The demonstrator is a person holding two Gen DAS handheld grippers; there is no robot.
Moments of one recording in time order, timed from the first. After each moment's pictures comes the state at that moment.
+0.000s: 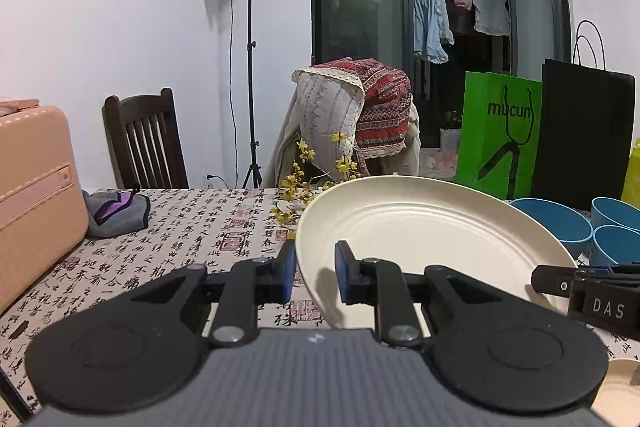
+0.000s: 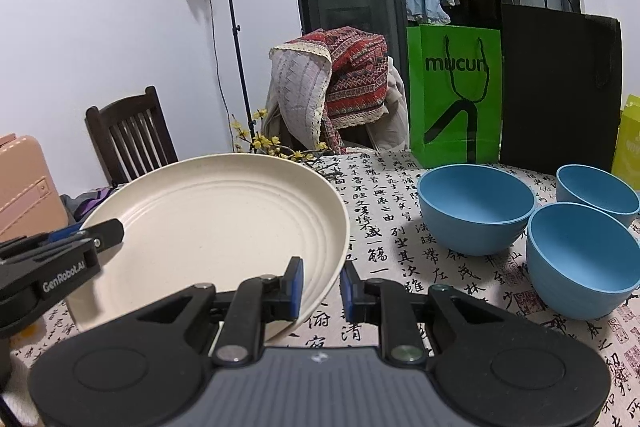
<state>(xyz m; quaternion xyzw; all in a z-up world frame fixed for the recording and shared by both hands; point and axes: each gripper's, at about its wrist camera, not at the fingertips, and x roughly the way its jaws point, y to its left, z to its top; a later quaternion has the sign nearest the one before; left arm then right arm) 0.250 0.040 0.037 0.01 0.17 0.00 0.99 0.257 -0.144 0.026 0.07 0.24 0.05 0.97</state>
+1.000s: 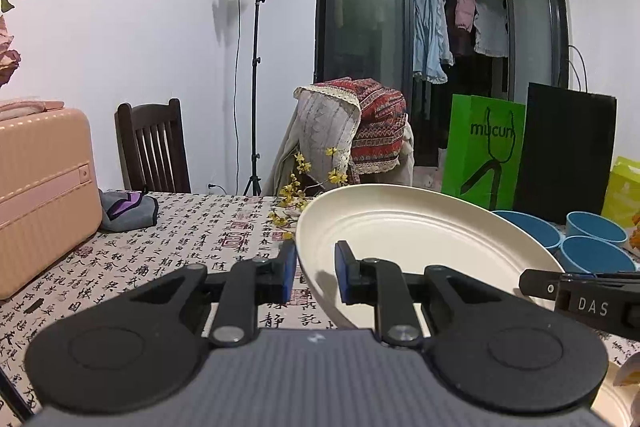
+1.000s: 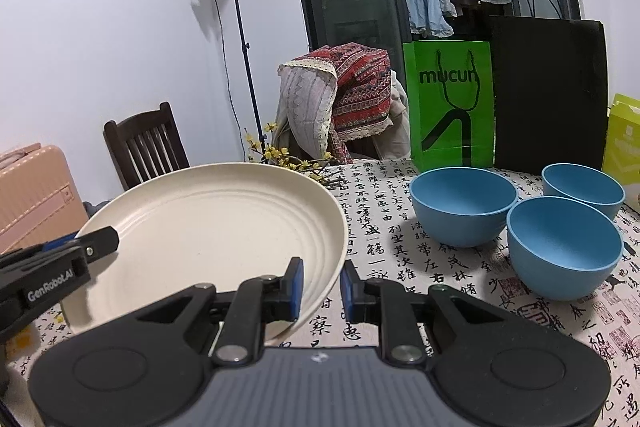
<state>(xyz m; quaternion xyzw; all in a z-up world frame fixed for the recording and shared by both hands) 0.192 0.033 0.046 -0.01 0.14 0.00 0.99 0.212 -0.163 0.031 0.08 0.22 0.07 0.97</state>
